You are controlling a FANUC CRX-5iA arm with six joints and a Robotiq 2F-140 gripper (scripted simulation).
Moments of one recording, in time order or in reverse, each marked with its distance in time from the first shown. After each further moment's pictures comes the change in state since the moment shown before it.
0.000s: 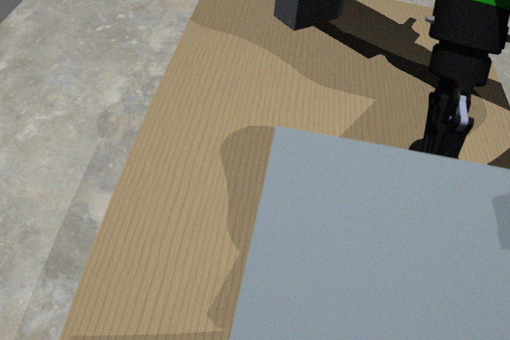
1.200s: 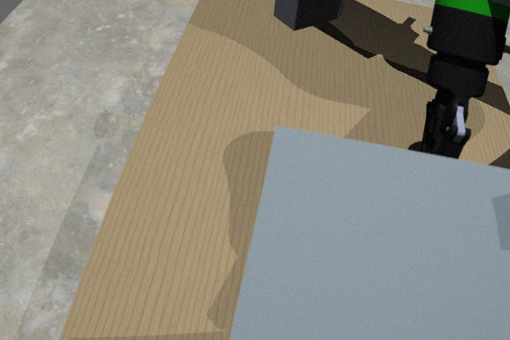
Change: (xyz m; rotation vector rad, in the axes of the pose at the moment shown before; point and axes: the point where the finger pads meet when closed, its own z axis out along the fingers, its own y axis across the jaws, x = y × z) arm 0.000 0.000 0.013 0.000 0.000 -0.001
